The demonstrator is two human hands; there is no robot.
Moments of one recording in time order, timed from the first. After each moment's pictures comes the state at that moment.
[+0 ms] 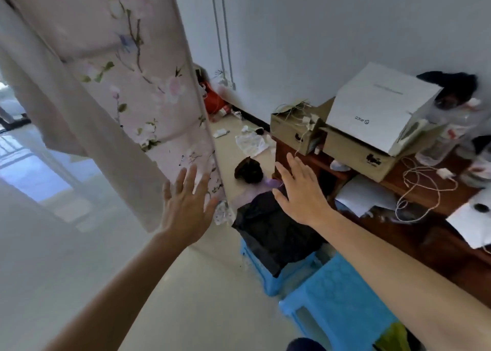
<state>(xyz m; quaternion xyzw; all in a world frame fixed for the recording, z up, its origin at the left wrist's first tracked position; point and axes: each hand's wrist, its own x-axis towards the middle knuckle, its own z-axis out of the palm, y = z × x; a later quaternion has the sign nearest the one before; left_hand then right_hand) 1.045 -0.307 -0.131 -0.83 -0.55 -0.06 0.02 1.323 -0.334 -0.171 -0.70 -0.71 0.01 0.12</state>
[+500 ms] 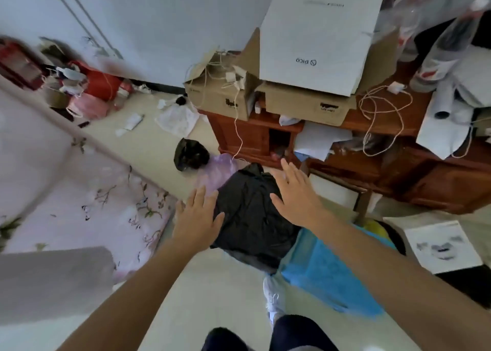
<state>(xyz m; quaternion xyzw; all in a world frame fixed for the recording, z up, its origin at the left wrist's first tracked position) 1.216 -0.102 -0.291 -0.92 -0.37 0.16 -0.06 1.431 -0.241 -0.327 -0.85 -0.50 0.15 0.09</state>
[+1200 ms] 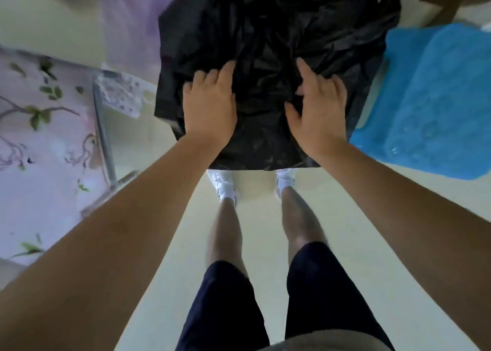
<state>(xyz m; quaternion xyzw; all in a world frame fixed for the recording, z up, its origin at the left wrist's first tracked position) 1.238 -0.014 -0.656 -0.95 -0.22 0.16 -0.15 1.318 -0.193 -0.660 -0.94 -0.26 0.18 0.10</state>
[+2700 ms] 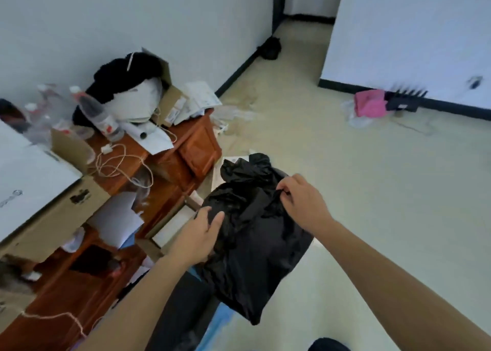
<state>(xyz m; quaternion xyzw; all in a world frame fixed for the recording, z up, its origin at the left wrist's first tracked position) 1.281 -0.274 -0.219 -0.91 0.22 0.25 -0.25 1.172 -0.520 -0.227 -0.93 0.20 -0.14 0.26</state>
